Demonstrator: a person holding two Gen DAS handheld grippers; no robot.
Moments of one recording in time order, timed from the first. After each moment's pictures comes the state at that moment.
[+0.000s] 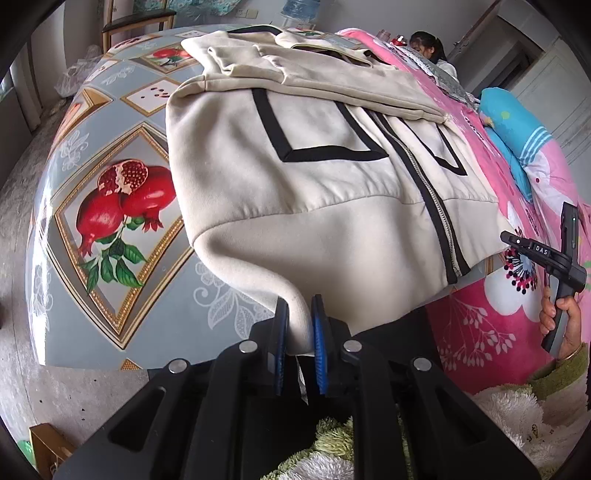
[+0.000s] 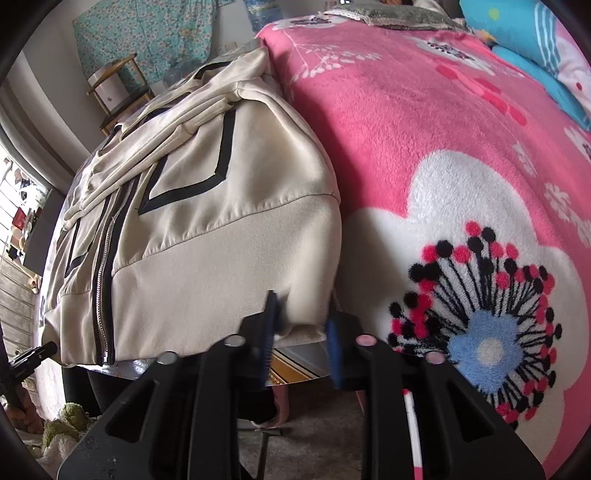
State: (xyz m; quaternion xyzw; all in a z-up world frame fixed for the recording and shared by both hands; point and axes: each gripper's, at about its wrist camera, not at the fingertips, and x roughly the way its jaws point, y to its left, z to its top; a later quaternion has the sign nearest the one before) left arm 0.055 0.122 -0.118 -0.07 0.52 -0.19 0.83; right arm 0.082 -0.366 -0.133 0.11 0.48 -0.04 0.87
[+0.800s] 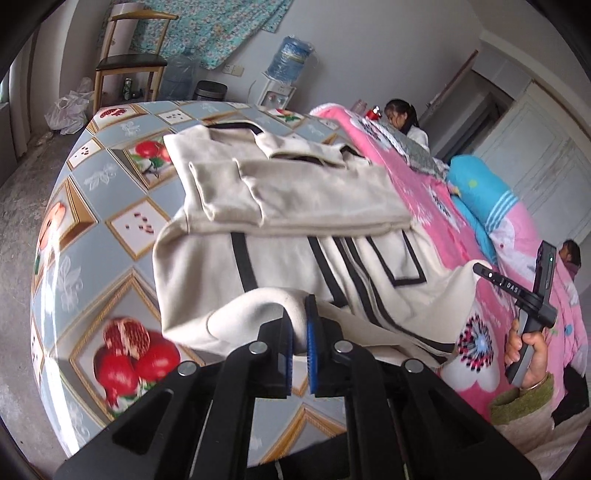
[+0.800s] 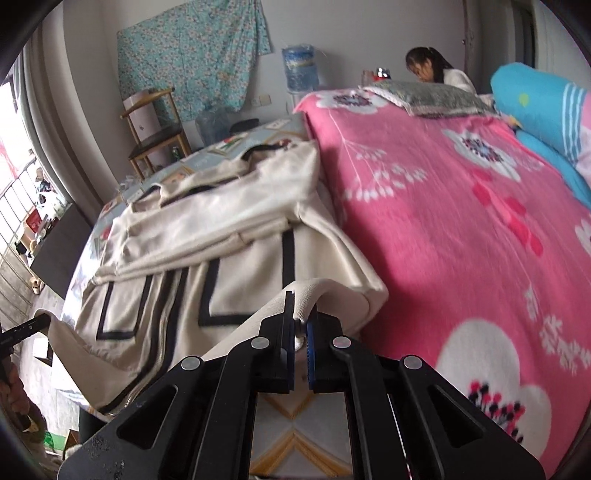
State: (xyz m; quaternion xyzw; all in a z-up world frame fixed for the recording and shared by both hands) left arm 0.131 0.148 -0.039 -0.15 0.42 -0.23 0.87; right arm 0.149 -0.338 -0.048 0.07 0.37 -0.01 0.93
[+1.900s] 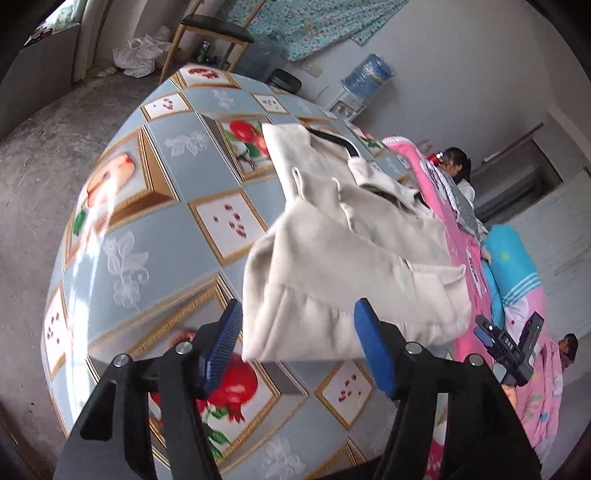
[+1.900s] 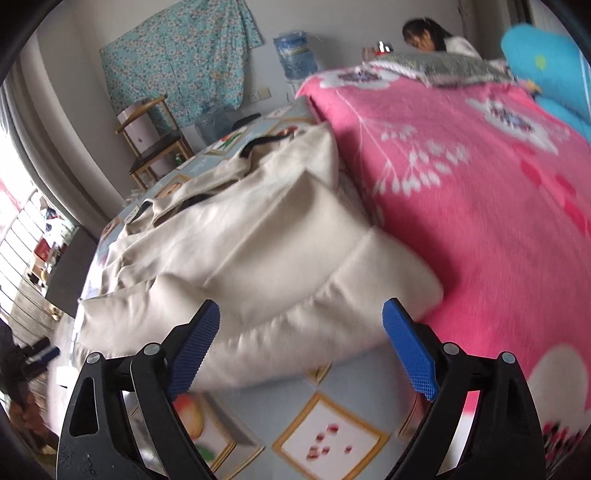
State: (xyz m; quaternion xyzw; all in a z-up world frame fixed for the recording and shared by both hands) left arm 0.159 0.223 -0.074 -0.27 0.45 -0.14 0.84; right arm 0.199 -0.334 -0.089 0.15 0.40 0.01 0.91
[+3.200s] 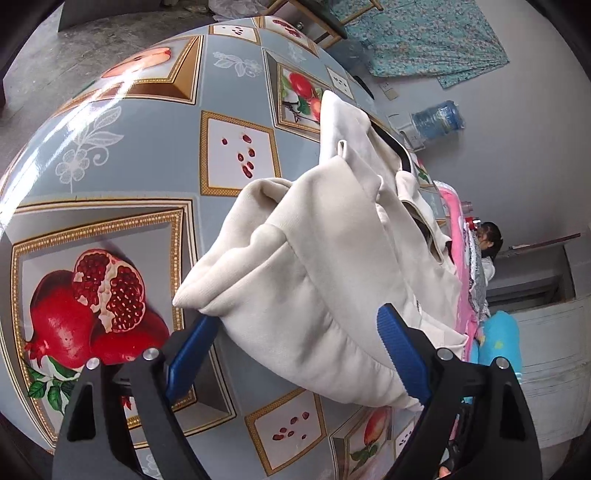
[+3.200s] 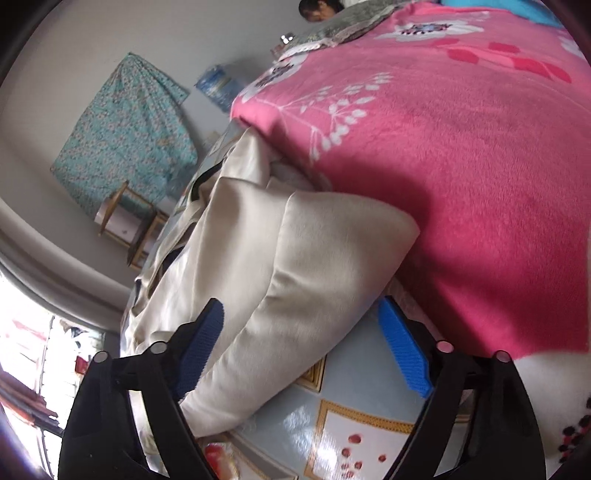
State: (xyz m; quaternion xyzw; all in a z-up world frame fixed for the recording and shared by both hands) left arm 0.183 0.179 -0.116 -0.43 0.46 -0.01 0.78; right arm 0.198 -0.365 -0.131 0.35 0.34 -0.06 0.87
